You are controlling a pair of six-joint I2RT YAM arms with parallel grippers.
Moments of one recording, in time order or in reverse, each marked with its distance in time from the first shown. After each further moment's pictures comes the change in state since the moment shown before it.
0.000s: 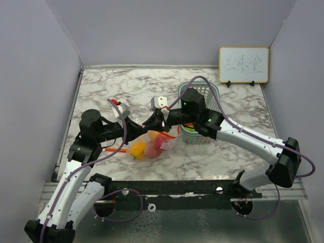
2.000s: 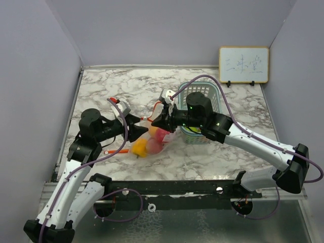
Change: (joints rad) left arm -0.007 0.003 0.036 -0.018 -0.146 0.074; right arm 0.000 -0.103 -0.062 -0.105 0.302 0.275
